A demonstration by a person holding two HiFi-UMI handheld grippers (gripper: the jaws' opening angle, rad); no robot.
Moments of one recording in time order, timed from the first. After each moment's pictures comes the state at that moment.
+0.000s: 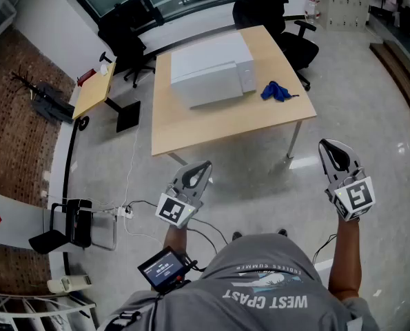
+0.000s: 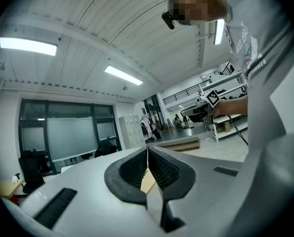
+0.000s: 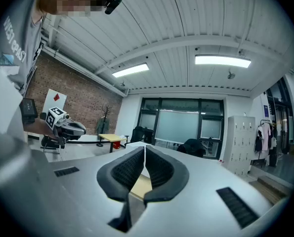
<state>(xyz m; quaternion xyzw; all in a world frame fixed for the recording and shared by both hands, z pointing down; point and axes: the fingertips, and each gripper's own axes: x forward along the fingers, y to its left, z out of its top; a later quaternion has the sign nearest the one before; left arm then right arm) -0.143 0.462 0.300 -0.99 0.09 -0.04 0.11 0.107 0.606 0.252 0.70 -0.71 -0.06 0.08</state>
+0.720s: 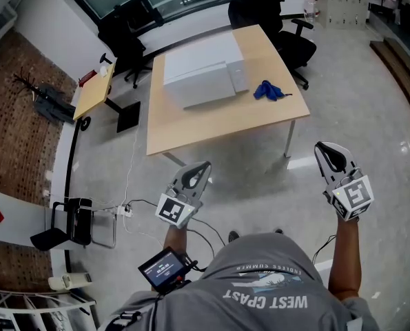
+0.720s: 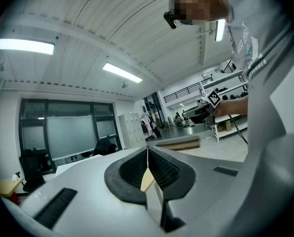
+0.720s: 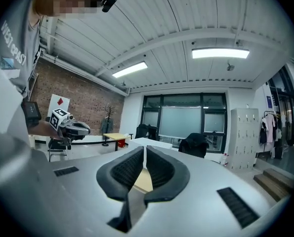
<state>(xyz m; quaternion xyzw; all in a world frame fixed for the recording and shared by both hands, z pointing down) -0.099 0.496 0.307 -0.99 0.09 -0.05 0.11 0.147 0.637 0.270 0.68 -0.73 -0.03 0.08</state>
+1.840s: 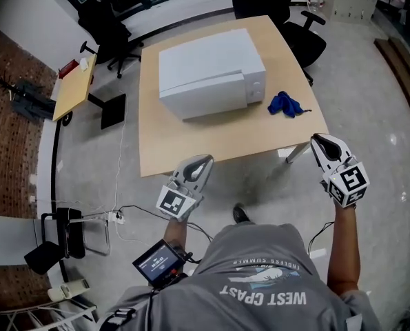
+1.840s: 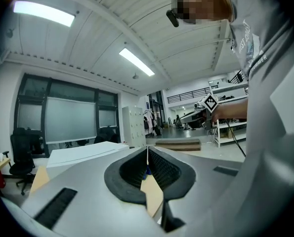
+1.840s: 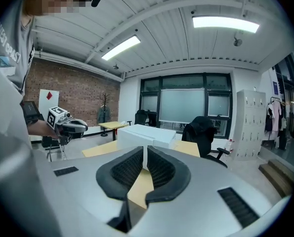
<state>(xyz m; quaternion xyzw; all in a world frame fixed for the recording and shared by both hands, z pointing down) -0.042 0.235 0.381 -0.99 0.08 -0.06 0.05 0.206 0.357 0.348 0.68 -0.72 0.06 0.12</state>
